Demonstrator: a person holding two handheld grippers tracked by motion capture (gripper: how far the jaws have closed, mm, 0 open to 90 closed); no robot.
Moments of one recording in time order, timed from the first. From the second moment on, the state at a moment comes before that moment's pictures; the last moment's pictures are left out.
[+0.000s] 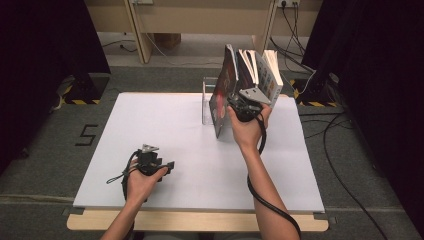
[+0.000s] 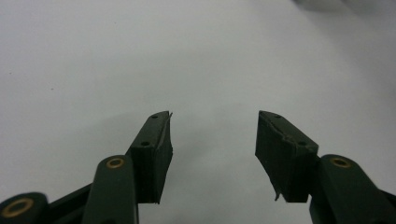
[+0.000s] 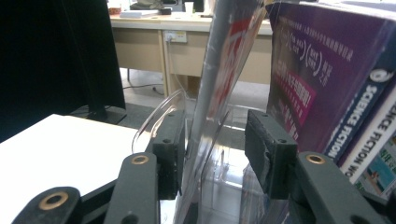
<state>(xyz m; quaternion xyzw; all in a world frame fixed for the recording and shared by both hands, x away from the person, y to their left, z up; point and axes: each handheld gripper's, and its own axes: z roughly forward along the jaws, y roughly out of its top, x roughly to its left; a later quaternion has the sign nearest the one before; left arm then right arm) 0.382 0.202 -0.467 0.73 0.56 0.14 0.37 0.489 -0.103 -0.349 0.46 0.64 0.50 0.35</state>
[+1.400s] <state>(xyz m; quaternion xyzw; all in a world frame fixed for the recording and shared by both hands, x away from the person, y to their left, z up) 0.384 0.199 -0.463 0.72 0.56 0.15 0.37 0.463 -0.131 -0.349 0.44 0.67 0.51 0.30</state>
